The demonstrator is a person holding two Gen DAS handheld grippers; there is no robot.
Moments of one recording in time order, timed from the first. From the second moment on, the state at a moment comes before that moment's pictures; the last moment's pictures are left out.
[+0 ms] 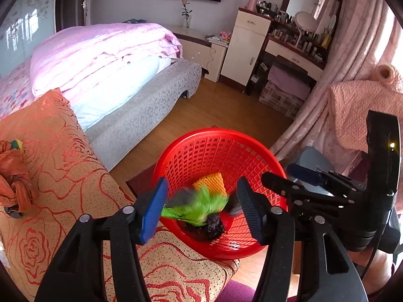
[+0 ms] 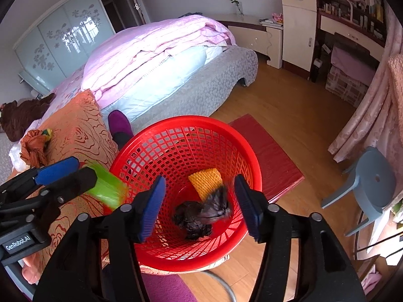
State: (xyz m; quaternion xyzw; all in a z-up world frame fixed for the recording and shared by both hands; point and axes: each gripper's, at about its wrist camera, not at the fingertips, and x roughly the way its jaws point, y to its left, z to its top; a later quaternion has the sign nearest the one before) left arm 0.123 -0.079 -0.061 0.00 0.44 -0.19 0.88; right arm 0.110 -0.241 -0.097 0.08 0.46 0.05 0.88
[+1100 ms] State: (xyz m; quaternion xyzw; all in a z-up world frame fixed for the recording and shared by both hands) left arm 0.066 -0.010 -0.020 0.00 0.37 -0.09 0.92; right arm 0.085 -0.207 -0.059 0.04 0.40 0.07 0.91
